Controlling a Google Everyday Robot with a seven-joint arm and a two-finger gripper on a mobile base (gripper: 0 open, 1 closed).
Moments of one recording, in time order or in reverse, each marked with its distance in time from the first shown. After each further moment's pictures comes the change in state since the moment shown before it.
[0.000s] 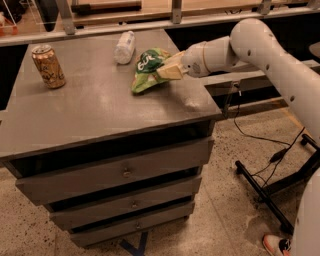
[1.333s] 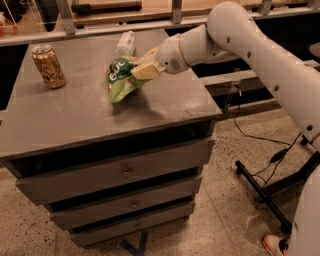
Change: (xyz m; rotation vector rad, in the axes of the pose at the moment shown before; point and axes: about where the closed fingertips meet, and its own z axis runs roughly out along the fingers) arm -0.056 0.079 0.025 -0.191 0.003 -0.131
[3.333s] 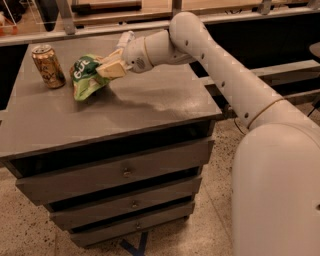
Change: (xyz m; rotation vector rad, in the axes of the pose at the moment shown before) arm -0.043 -0.003 0.100 -0.171 -0.171 -0.006
